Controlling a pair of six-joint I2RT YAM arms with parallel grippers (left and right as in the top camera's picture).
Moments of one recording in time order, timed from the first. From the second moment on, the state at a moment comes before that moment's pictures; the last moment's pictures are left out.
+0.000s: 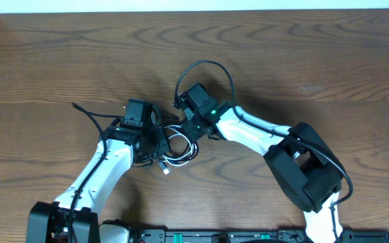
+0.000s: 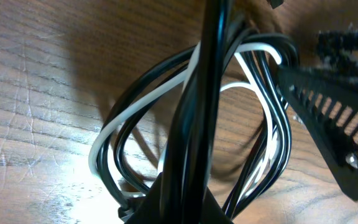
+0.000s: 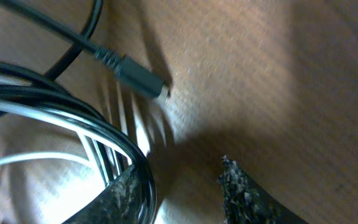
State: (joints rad) left arm -0.21 1.42 0.74 -0.63 0.24 -0.56; right arm 0.76 2.09 1.34 -0.37 -0.11 0.09
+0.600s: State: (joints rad) left arm -0.21 1.42 0.74 -0.73 0.07 -0.56; right arm 0.77 2.11 1.43 -0.56 0.17 0.25
